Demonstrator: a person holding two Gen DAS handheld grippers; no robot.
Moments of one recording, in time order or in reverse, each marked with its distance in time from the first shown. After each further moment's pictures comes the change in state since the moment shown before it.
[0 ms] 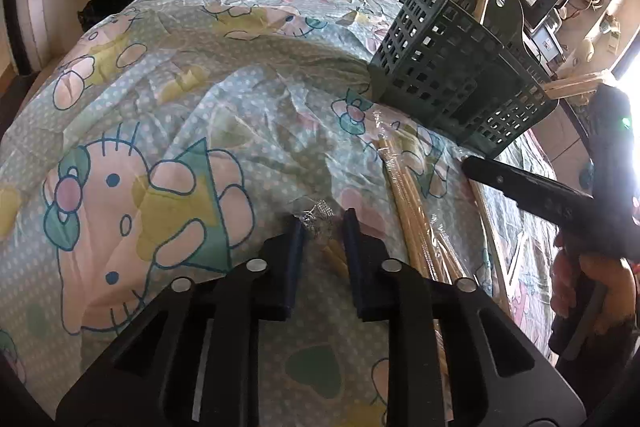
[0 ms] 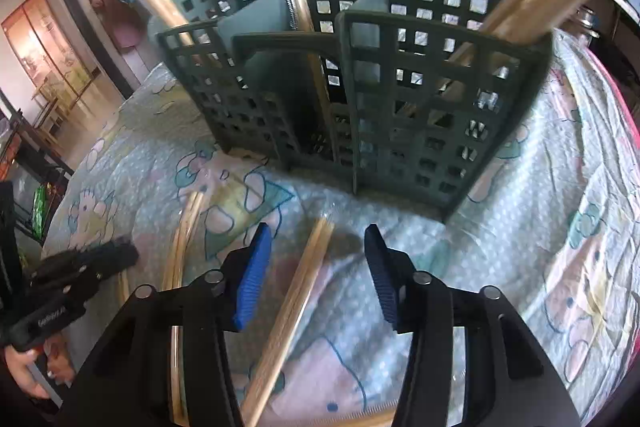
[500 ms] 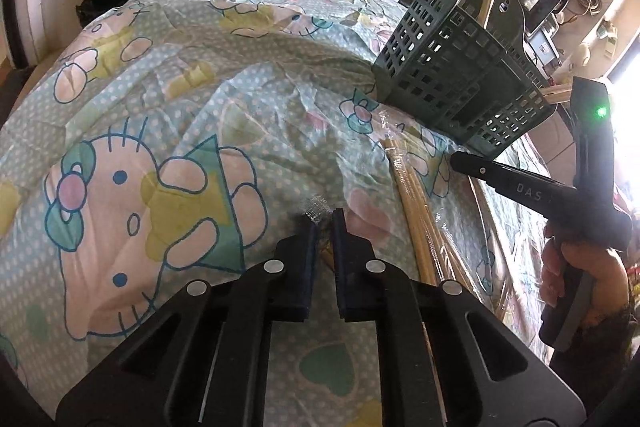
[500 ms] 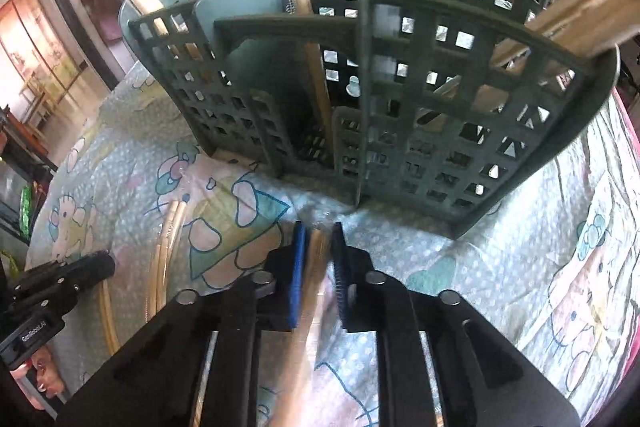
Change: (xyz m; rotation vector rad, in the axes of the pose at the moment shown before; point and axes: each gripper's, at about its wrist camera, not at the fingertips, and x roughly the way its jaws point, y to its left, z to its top) left arm 0.000 0.008 -0.001 -0.008 0.002 -0.026; right arm 0.020 0.009 0.009 -0.006 0.015 -0.047
